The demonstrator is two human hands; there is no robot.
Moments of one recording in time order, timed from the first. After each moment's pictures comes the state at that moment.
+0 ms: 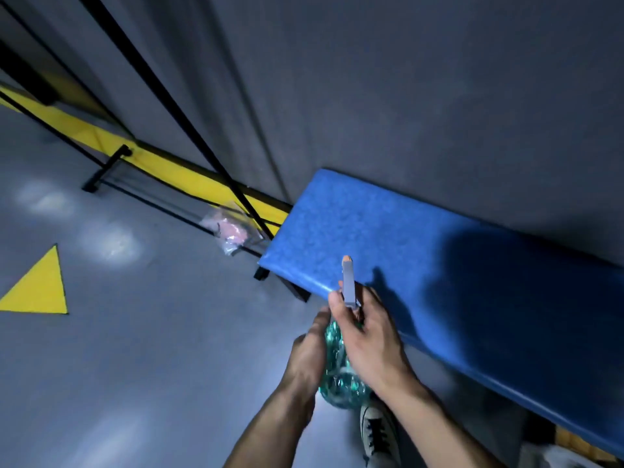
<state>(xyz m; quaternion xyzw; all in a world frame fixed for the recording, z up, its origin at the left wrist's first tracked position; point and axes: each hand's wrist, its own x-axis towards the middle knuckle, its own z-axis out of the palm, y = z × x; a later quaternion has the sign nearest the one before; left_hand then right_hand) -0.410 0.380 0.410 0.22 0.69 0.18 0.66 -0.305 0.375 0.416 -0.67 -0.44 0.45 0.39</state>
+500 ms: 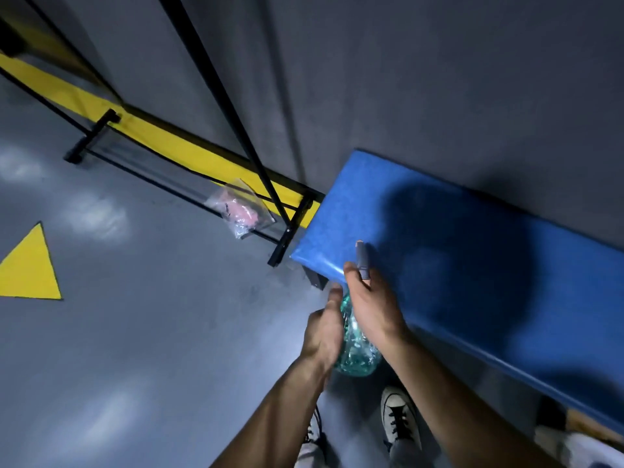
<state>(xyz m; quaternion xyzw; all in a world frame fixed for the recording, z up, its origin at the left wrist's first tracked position) -0.489 0.459 0.365 0.23 0.70 0.14 0.66 -0.396 0.475 0.383 -0.75 -0.32 0.49 0.31</state>
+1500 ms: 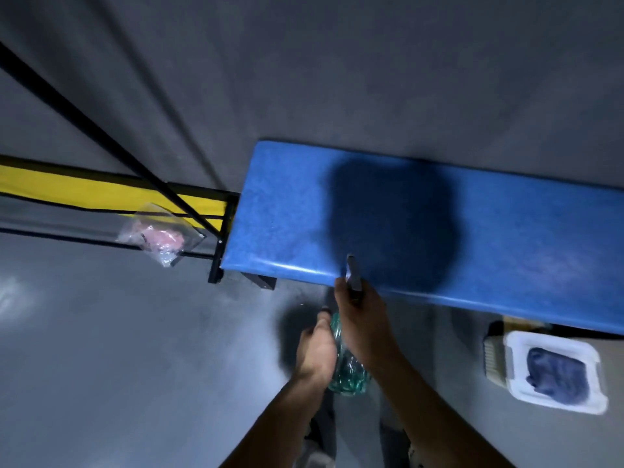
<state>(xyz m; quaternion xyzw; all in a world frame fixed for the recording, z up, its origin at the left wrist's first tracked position) -0.439 0.399 0.339 0.29 0.70 0.03 0.65 -0.360 0.389 0.349 -0.84 -0.19 0.35 0.37</state>
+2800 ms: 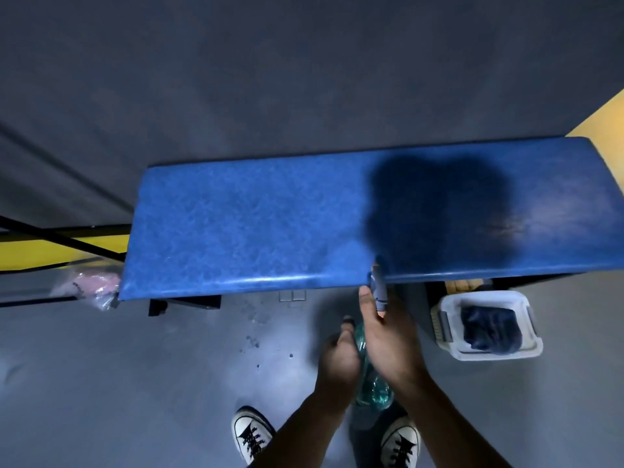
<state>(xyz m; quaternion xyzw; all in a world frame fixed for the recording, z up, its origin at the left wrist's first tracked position) -0.275 0.243 0.346 0.39 0.61 -0.04 0.69 -0.194 0.206 0.356 -0.87 -0.12 0.31 0.37</state>
